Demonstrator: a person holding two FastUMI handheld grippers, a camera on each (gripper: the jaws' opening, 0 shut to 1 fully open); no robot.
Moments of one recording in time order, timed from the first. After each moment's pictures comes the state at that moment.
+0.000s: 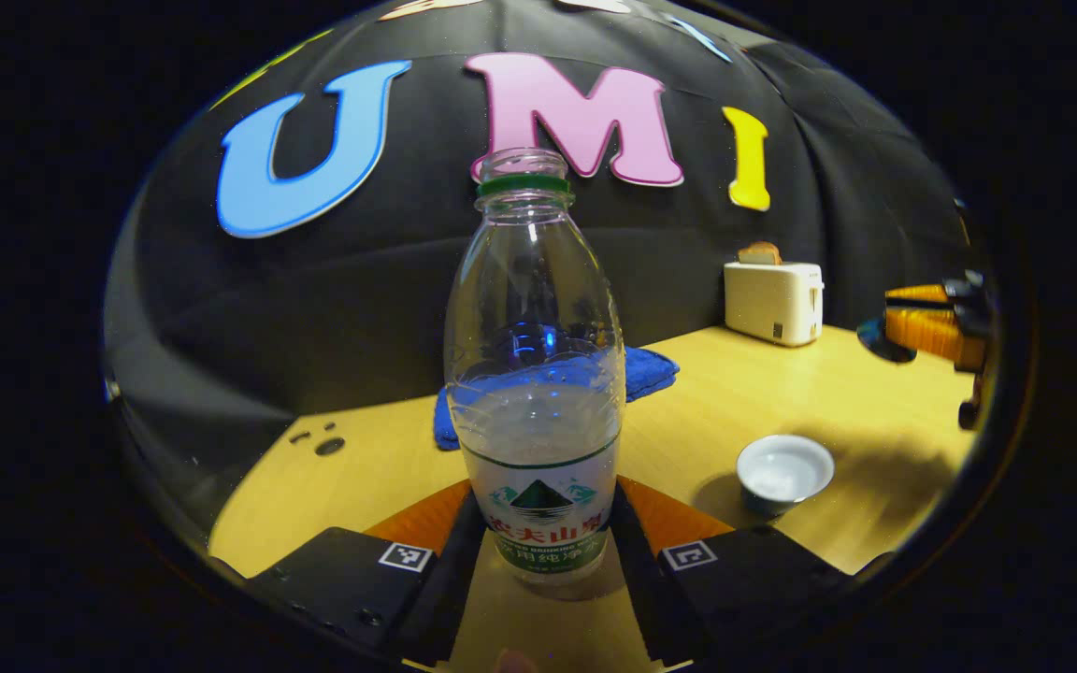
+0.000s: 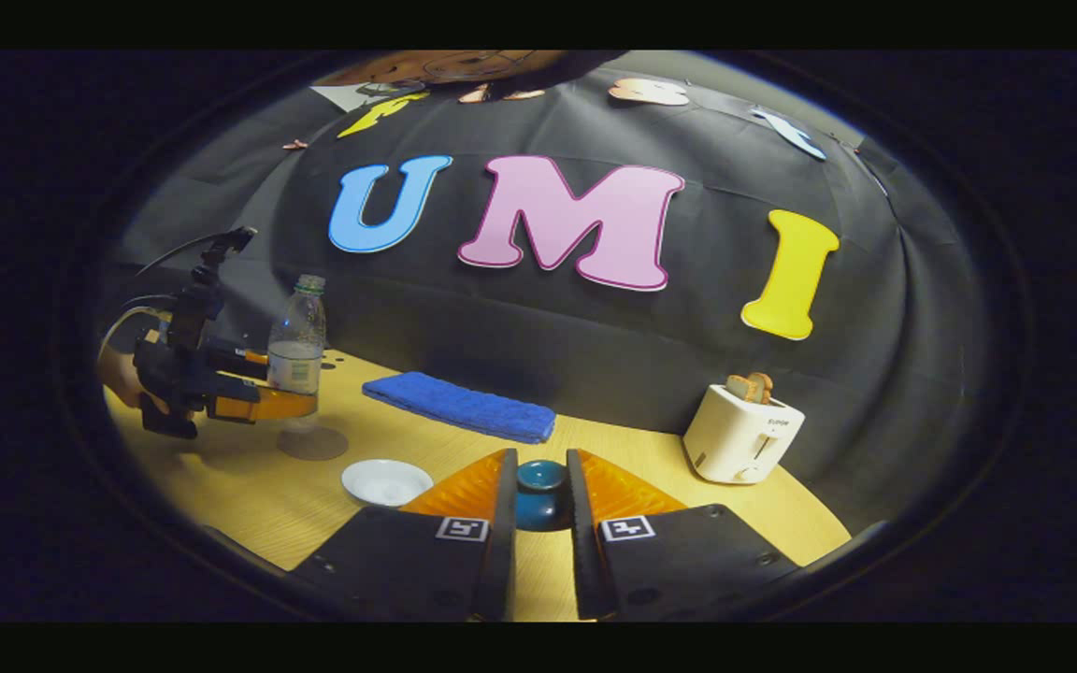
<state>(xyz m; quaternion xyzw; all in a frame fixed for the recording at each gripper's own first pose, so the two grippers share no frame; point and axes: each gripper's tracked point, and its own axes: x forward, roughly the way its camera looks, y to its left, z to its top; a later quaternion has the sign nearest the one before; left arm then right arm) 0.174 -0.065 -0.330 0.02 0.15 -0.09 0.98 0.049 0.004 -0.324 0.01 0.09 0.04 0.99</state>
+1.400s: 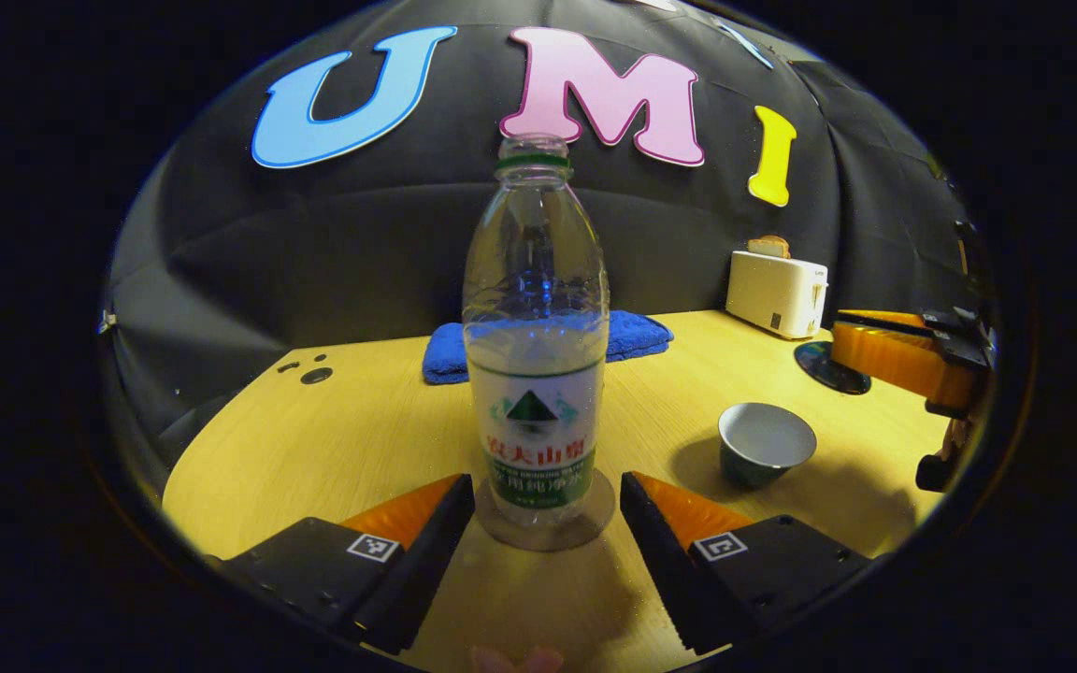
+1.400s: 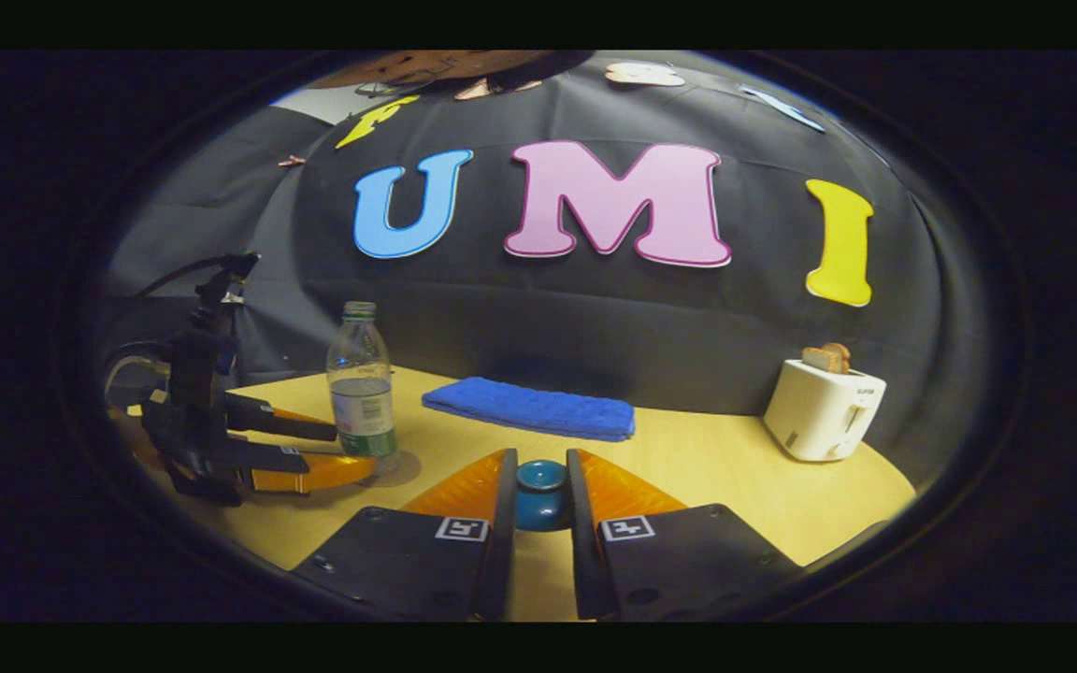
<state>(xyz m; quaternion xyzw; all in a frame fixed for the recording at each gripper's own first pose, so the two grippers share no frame) 0.123 -0.072 -0.353 -0.01 0.21 -0.08 0.97 0.074 0.095 -0.340 0.09 0.10 0.10 0.99</state>
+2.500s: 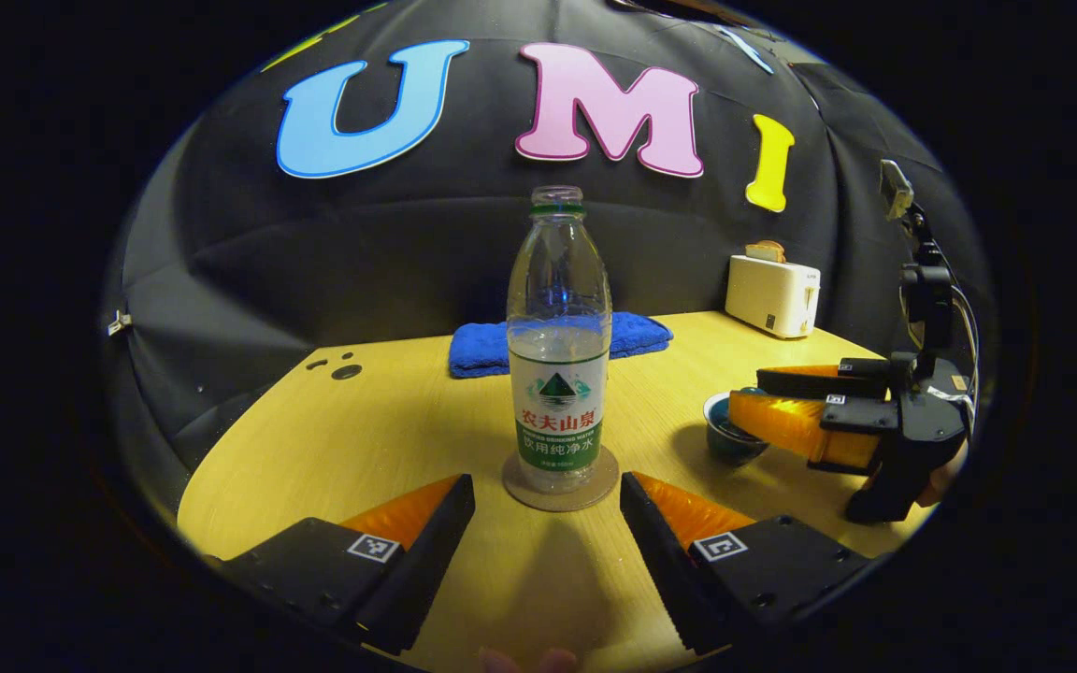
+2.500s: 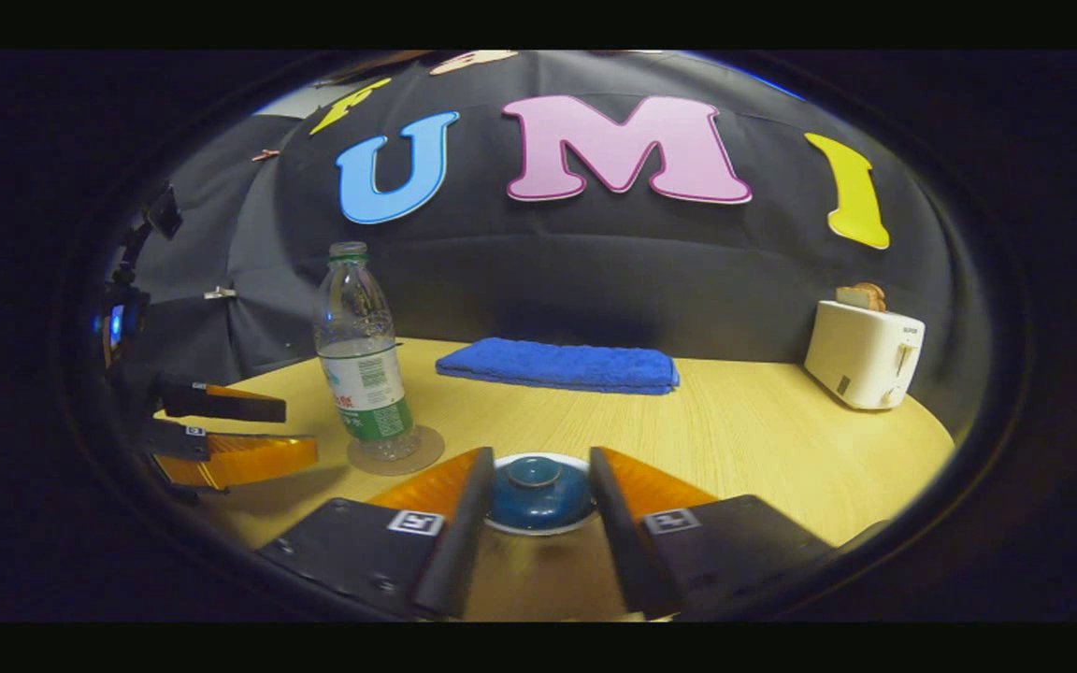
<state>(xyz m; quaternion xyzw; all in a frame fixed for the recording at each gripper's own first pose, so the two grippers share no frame) 0.086 -0.051 -0.332 -0.01 0.21 -0.07 0.98 0.084 0.133 -0.393 0.12 0.17 0.11 0.97</state>
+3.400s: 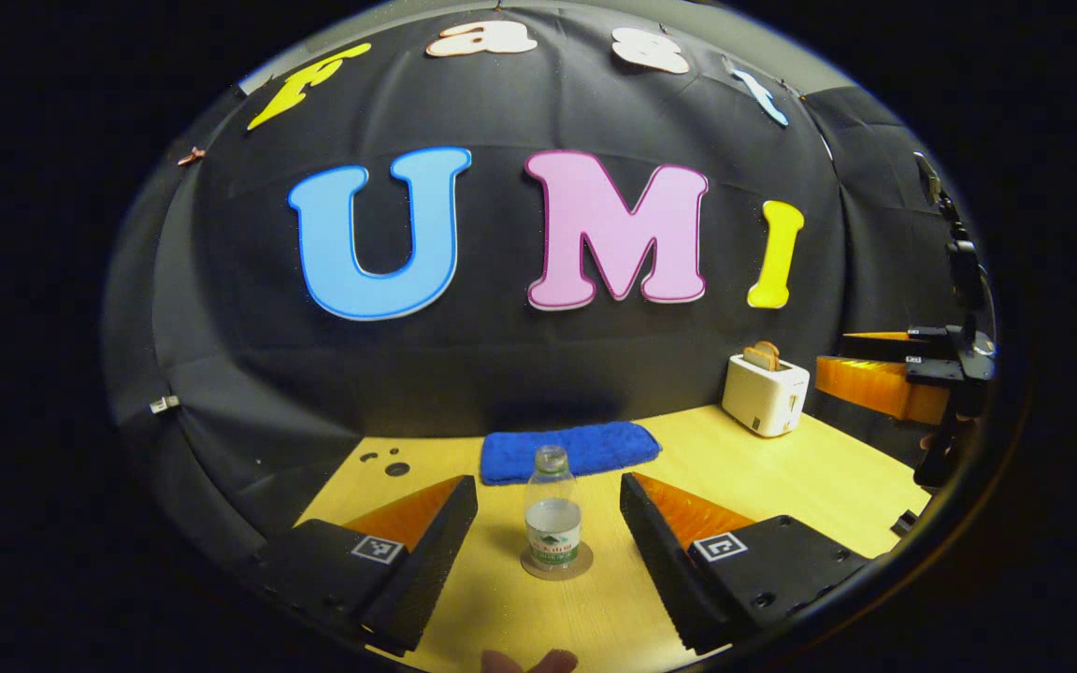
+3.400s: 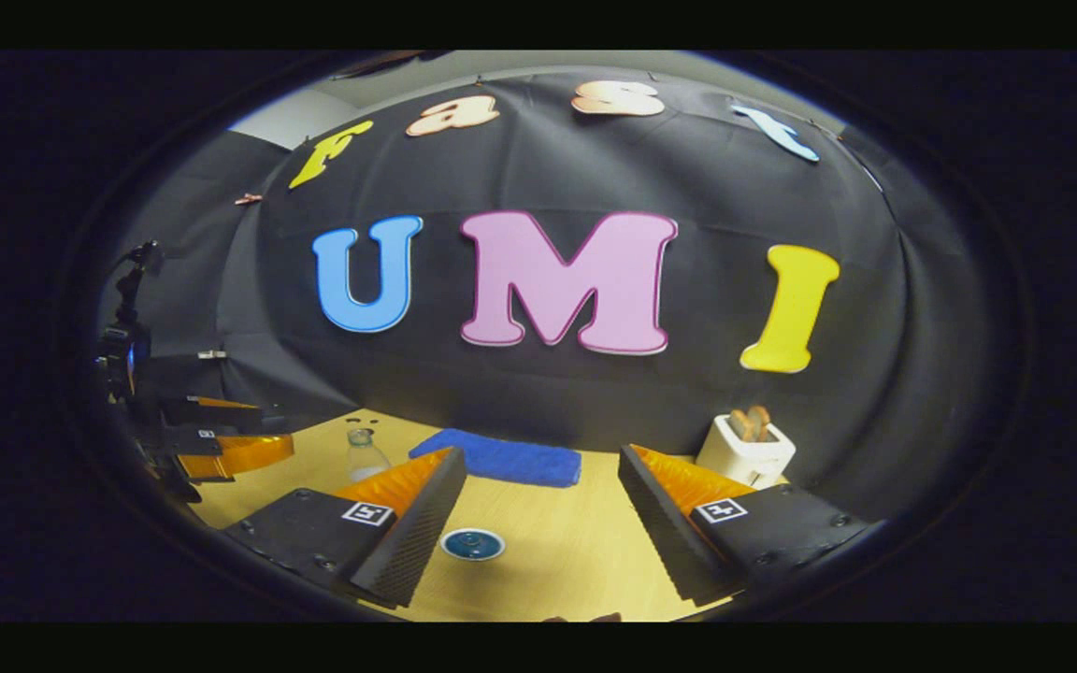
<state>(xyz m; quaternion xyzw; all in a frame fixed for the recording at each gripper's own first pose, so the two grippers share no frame) 0.062 -0.047 -0.107 0.00 0.12 -0.02 0.99 0.036 -0.014 -0.123 0.08 0.09 0.04 0.99</state>
